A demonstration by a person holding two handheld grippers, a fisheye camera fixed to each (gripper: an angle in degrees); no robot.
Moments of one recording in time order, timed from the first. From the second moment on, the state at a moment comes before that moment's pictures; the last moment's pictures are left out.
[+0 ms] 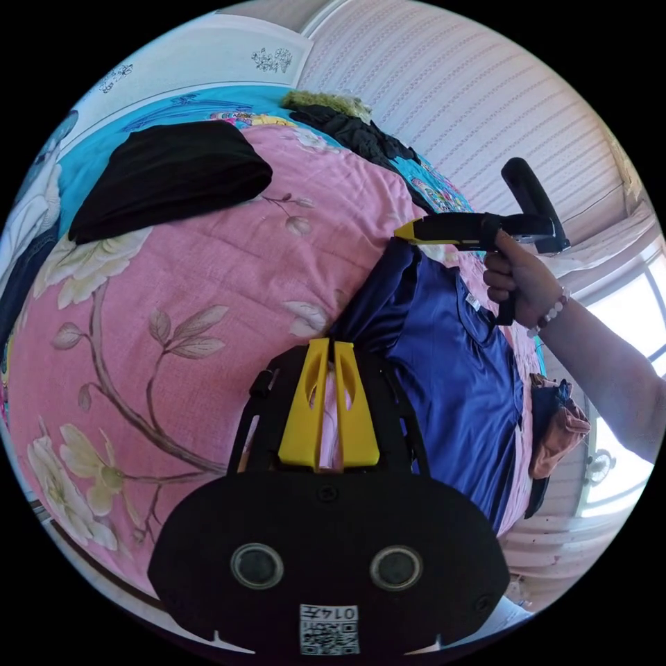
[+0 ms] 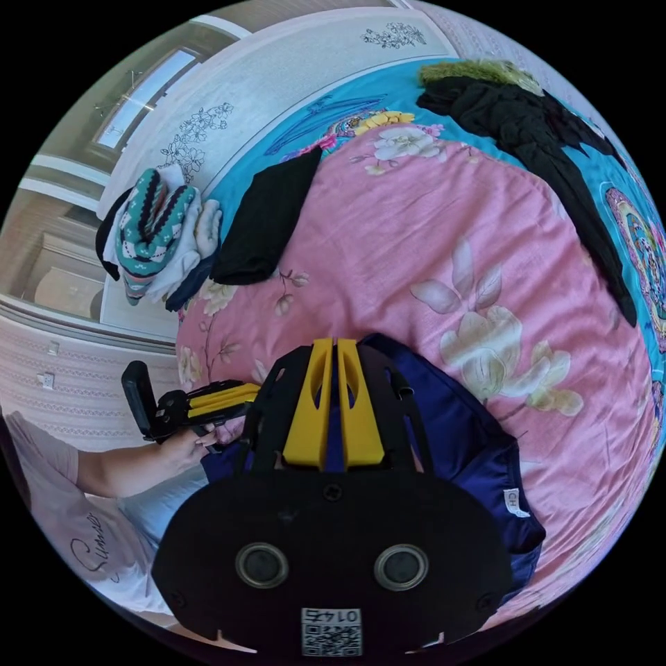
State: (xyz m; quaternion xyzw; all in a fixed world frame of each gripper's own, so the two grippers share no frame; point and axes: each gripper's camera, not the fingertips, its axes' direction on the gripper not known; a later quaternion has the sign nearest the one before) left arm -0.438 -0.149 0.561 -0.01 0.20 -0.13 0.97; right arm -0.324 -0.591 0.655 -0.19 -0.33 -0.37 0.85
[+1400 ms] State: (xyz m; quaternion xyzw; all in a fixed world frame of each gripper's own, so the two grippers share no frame) left arm -0.516 -0.180 0.542 -0.03 0.24 -0.17 0.96; right arm -0.486 -0.592 0.622 -0.20 -0.24 -0.53 0.79
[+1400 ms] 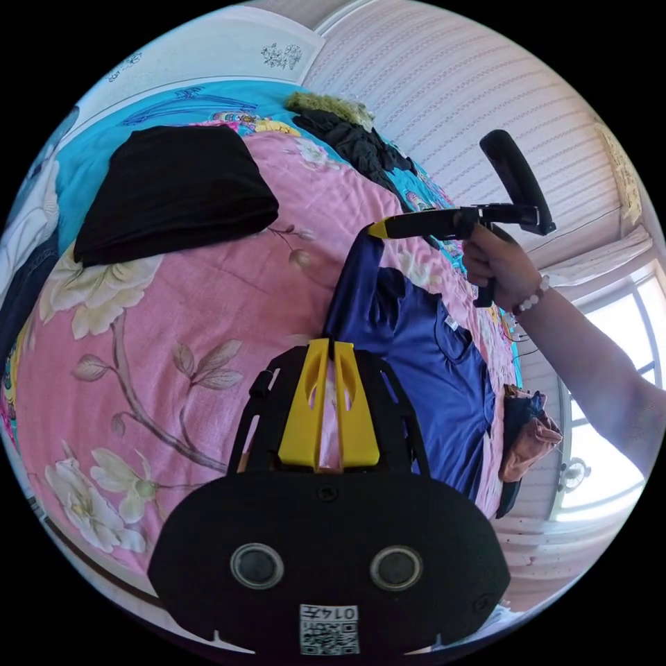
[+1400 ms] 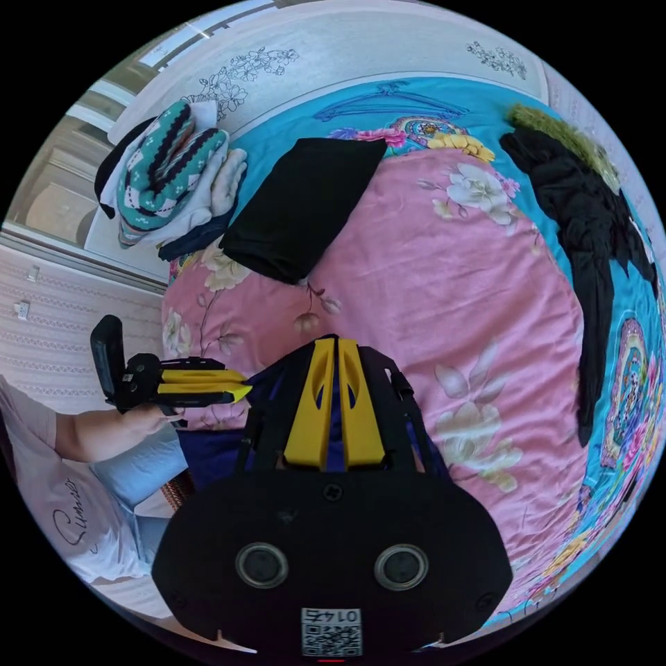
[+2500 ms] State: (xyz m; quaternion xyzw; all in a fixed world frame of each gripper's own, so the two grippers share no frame) left arm -0.411 -0.206 0.542 0.01 0.20 -0.09 0.98; right arm -0.285 -0.509 0.602 -0.14 -0.30 -0.35 0.88
